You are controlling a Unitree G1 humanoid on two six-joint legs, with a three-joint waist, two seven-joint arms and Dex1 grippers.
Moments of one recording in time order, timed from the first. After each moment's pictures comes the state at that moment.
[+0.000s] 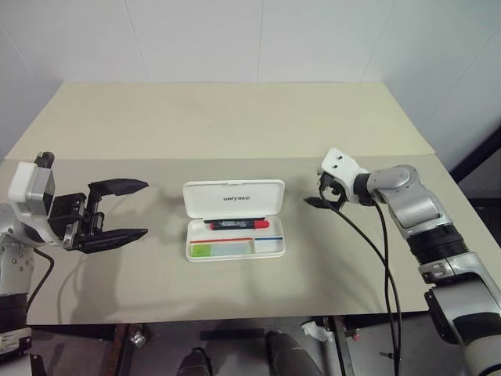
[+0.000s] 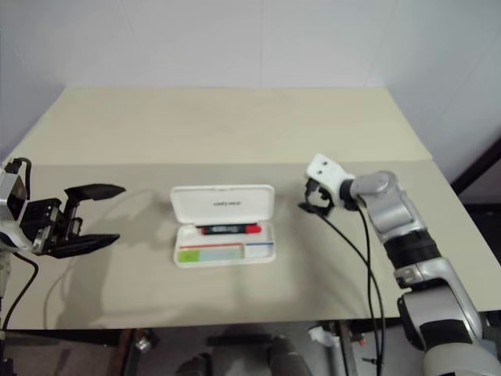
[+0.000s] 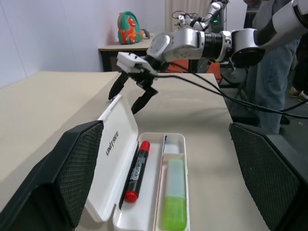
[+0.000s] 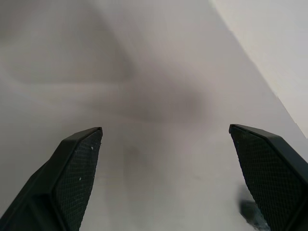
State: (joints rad) left arm -0.37 0.87 0.39 0.13 -0.79 0.24 -1.50; right arm -0.90 -0.62 0.25 0.44 -0.03 0.39 0.84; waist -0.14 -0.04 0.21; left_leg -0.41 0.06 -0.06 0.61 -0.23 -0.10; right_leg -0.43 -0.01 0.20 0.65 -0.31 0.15
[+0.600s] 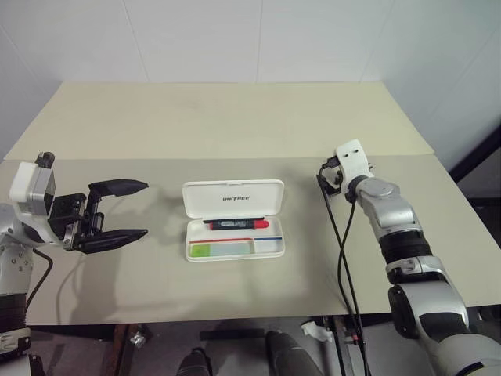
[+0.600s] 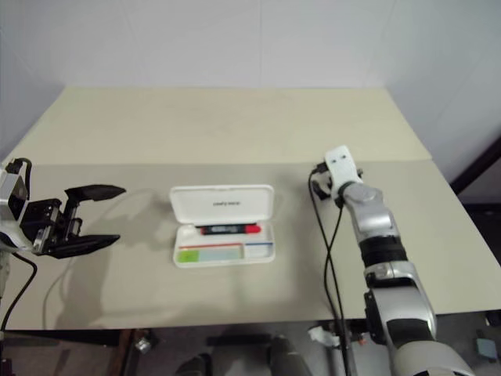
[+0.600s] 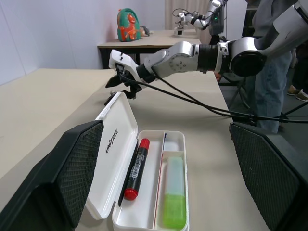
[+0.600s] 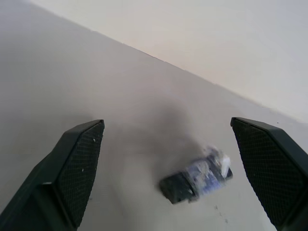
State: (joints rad) left arm -0.35 0.88 0.39 0.13 -0.78 0.23 -1.50; right arm -0.88 -0.38 -0.01 0.62 -0.04 0.43 0.24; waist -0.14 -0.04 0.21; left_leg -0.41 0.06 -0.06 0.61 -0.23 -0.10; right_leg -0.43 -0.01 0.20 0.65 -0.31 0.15
